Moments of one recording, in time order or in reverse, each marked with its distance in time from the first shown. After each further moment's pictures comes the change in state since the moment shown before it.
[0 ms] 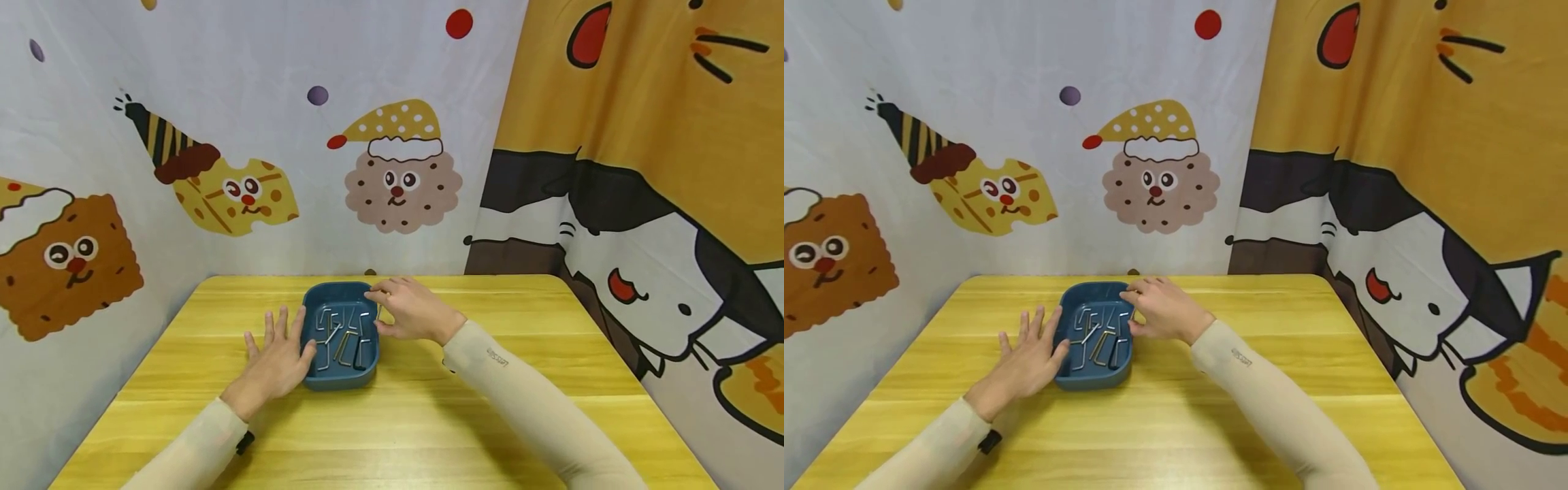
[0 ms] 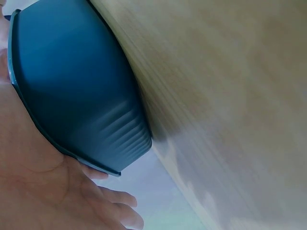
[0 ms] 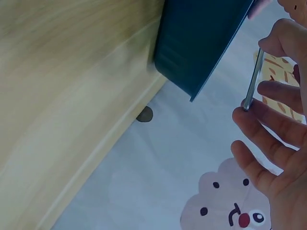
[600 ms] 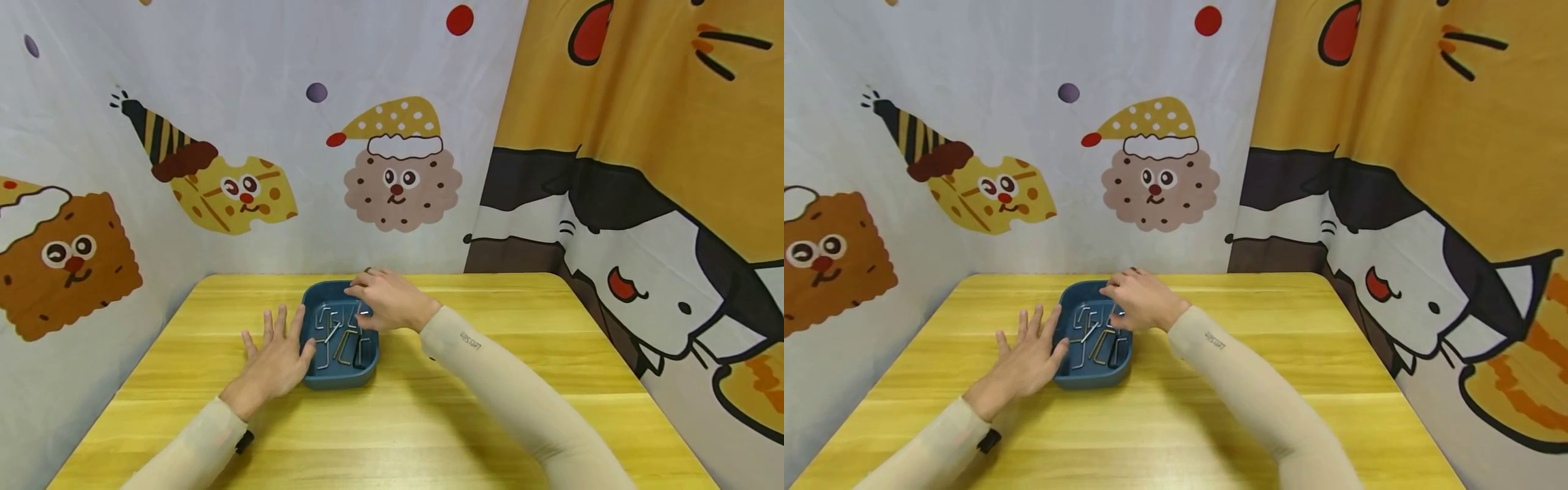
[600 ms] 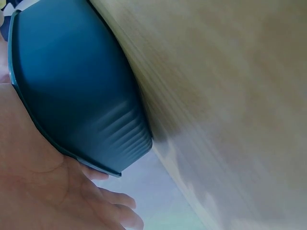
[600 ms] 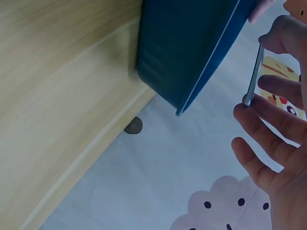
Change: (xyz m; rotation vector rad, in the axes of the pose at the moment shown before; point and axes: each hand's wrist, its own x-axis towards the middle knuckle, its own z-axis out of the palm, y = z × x) left_hand 0.001 0.000 -0.001 0.023 0.004 -0.013; right_hand 0.043 -0.006 0.005 -0.029 -0.076 -0.046
